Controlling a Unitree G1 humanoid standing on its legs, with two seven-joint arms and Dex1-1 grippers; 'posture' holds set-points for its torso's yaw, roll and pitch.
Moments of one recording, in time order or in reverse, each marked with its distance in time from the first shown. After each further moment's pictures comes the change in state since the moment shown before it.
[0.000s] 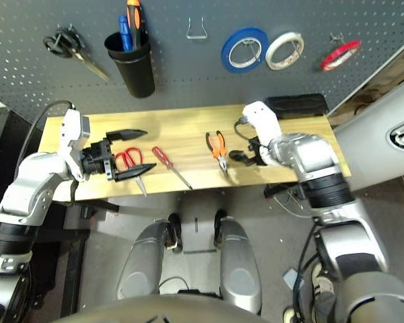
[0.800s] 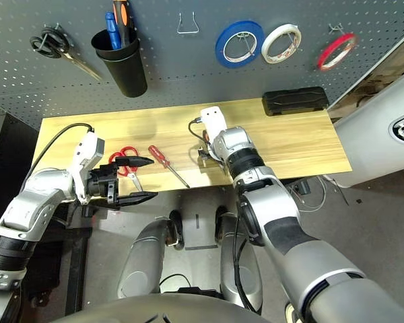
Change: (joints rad) left arm 0.107 0.034 -0.026 -0.091 -0.008 0.090 -0.038; right arm -0.283 0.311 -0.158 0.671 -0.100 -0.269 -0.383
